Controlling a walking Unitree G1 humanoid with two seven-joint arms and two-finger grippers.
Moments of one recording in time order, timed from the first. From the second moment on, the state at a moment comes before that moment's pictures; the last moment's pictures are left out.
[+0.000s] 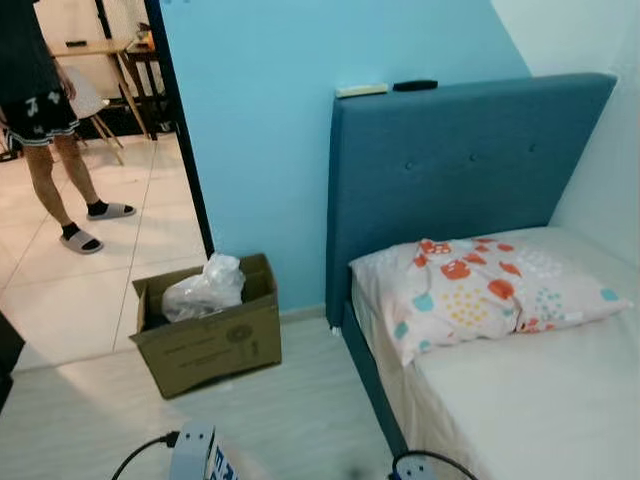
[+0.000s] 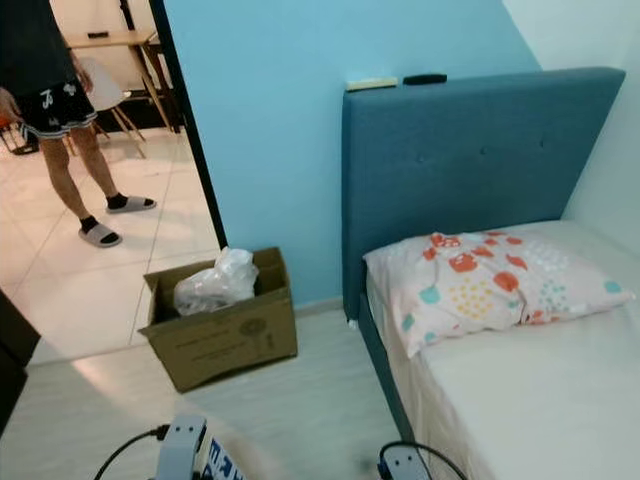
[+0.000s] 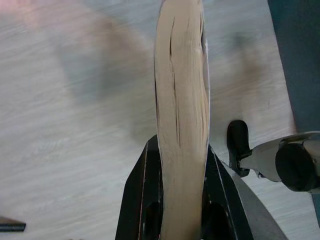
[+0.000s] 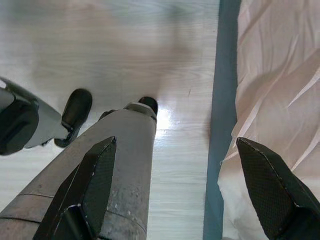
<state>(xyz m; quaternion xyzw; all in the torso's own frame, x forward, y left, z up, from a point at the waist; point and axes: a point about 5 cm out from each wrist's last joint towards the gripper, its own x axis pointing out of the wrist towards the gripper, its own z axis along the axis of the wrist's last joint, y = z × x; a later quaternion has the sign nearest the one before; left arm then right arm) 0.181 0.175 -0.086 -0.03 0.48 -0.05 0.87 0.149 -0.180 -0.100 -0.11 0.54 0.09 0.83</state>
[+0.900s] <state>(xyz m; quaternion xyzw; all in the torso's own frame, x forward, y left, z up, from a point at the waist) 0.195 0.176 -0.079 -0.03 0.46 -0.05 0.89 0.153 -0.172 -0.100 -0.10 0.54 0.10 0.83</state>
